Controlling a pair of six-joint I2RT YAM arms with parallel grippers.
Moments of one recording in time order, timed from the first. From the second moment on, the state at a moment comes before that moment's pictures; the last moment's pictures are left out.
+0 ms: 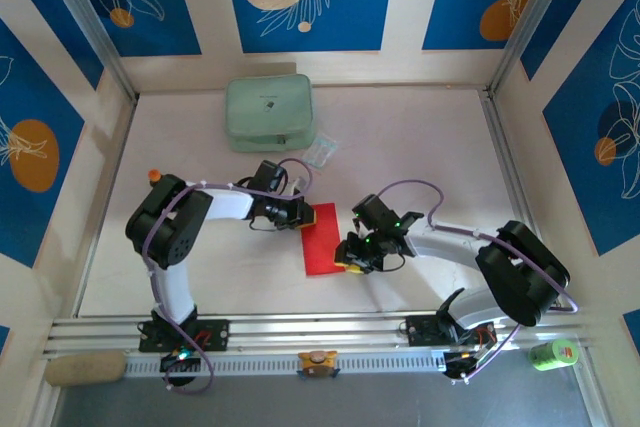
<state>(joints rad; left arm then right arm) -0.53 1.88 0.90 -0.02 0.69 -0.65 0.73 1.41 0.60 -0.36 -0.45 1.00</state>
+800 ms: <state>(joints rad) -0.53 1.88 0.90 -0.01 0.70 -0.66 0.70 1.45 0.60 -0.25 -0.52 0.99</state>
